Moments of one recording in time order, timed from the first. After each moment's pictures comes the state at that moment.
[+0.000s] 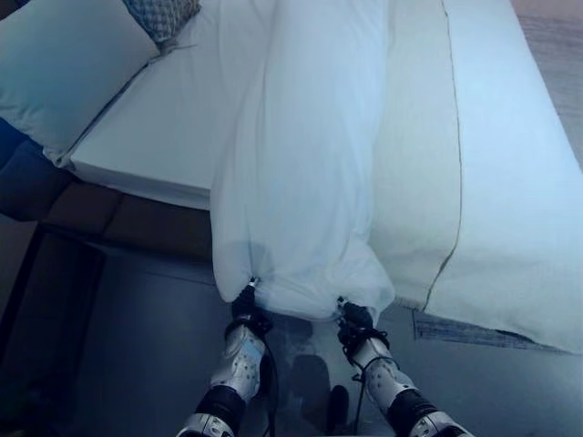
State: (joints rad) left arm -0.26 0.01 -0.14 0.75 -0.72 -0.20 0.28; right arm -0.26 0.03 0.29 0.82 0.90 -0.15 -0.21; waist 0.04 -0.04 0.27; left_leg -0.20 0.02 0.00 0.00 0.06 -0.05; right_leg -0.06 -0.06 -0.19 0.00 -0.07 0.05
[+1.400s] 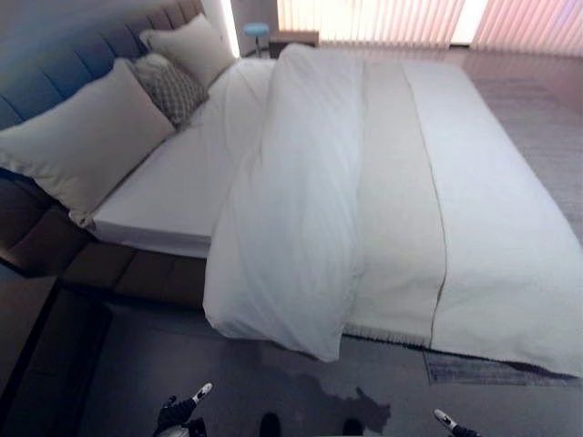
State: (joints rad) left arm -0.06 0.21 0.02 1.21 -0.41 -0.10 0.22; right arm -0.05 -0.23 -0.06 1.30 0.60 -0.06 -0.21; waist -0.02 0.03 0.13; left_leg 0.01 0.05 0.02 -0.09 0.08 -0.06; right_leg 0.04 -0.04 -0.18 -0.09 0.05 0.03
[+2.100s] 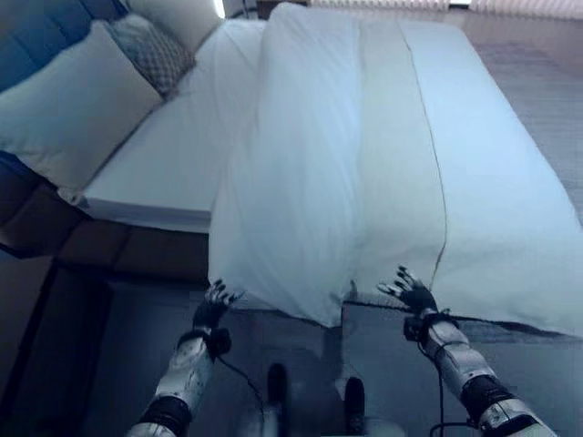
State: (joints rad) left arm -0.29 0.35 -0.19 0.67 -0.61 -0.13 0.04; right arm -0.34 -0.35 0.30 0.61 0.43 -0.08 -0.09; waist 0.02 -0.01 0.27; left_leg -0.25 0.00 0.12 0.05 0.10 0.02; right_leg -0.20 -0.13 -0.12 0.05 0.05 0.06
